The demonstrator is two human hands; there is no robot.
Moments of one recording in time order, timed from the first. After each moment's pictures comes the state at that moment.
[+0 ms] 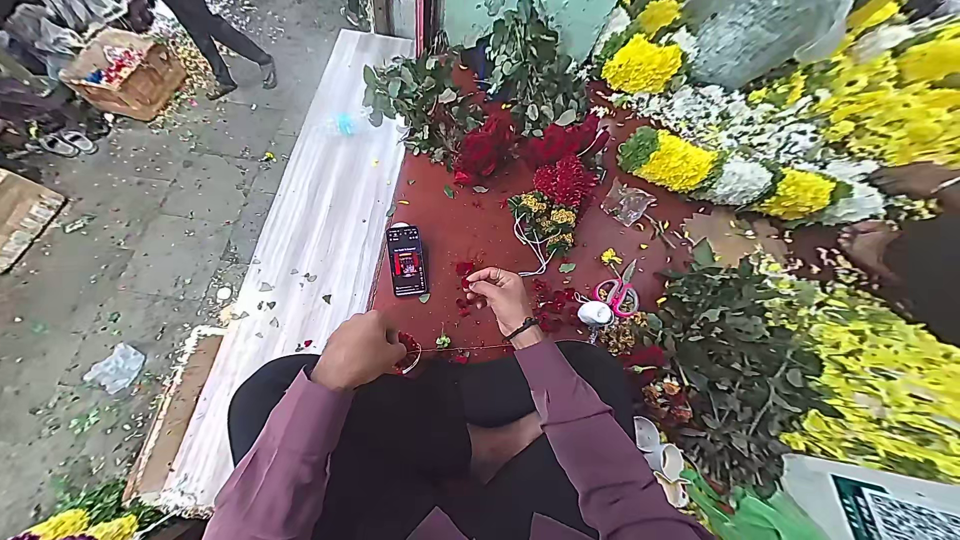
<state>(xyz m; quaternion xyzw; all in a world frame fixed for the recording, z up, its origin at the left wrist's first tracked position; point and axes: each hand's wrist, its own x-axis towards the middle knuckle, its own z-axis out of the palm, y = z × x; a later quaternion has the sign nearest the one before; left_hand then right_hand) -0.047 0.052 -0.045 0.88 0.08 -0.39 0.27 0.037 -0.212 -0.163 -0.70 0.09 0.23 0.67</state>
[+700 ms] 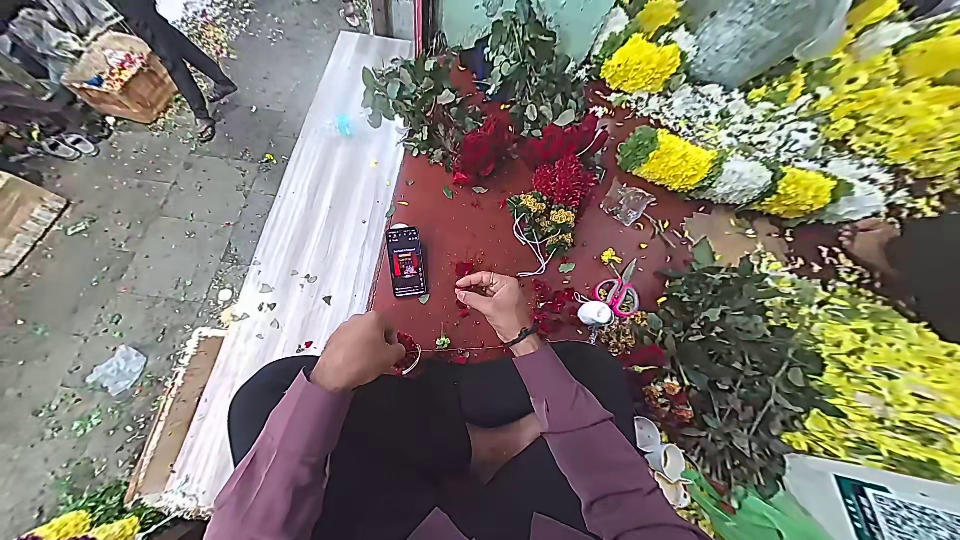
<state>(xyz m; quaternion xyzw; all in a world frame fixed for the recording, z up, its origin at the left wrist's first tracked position) -0.046 0.053 -0.046 0.88 0.08 -0.39 0.27 0.029 -0.206 -0.146 -0.74 -0.03 0.19 0.65</state>
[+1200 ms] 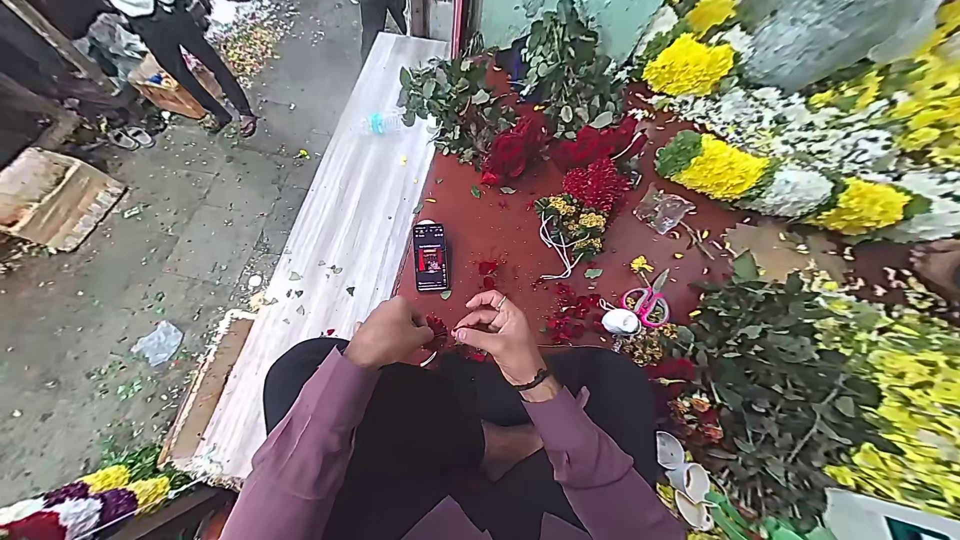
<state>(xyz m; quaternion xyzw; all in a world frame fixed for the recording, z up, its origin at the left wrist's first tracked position) -0.046 0.051 -0.051 0.86 0.11 -0.36 0.35 -0.033 -0.179 -0.096 -0.61 -0.03 0.26 0.74</state>
